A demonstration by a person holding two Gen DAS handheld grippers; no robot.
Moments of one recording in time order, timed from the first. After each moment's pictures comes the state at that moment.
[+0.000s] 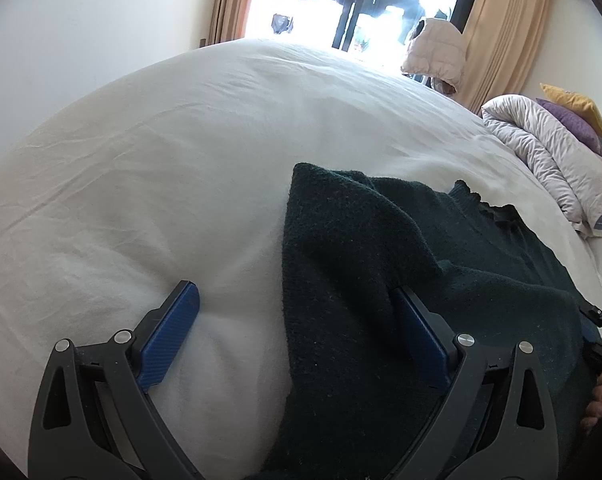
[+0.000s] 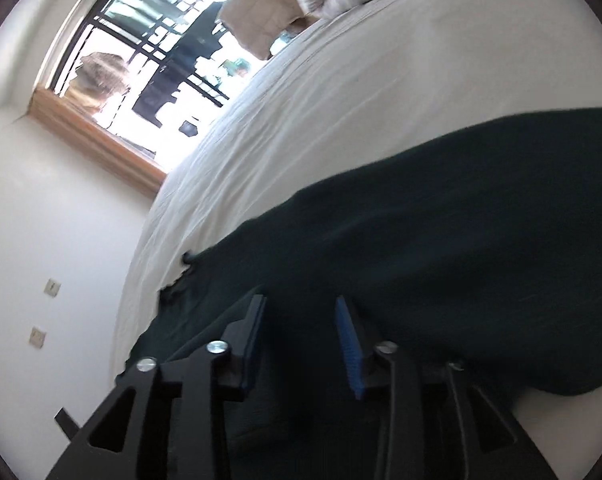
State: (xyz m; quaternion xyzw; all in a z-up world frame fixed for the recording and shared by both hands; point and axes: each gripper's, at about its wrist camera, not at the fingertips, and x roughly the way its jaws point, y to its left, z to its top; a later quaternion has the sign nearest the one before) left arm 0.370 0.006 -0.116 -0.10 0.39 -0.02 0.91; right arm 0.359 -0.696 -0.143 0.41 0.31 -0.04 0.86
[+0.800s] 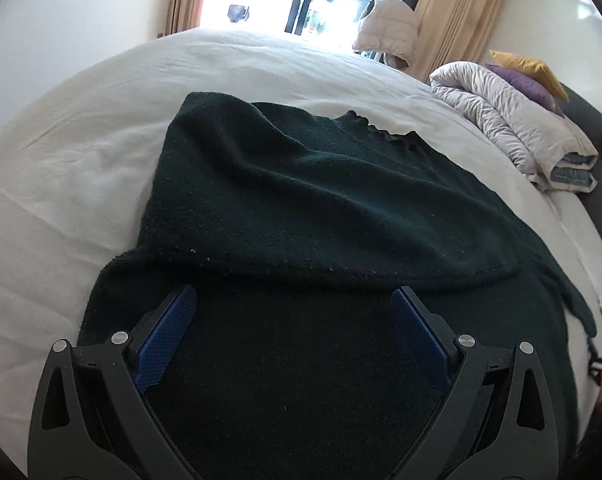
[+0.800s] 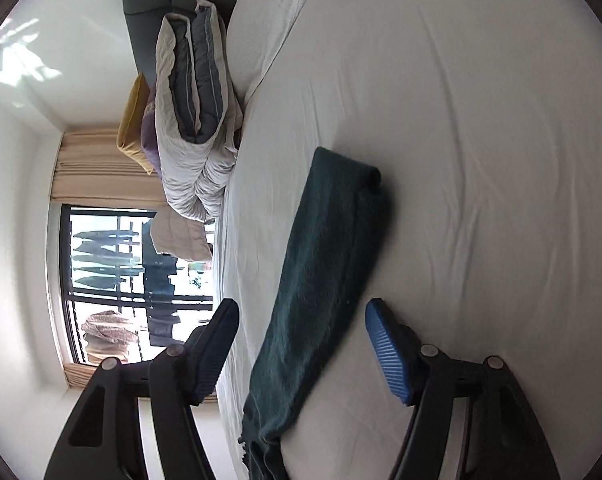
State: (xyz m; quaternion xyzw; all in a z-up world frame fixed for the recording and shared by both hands) left arm 0.276 -0.071 -0.121 -0.08 0.40 -0.09 0.91; right arm 0.101 -0.930 -0.181 0.68 0.08 -0.20 0.70
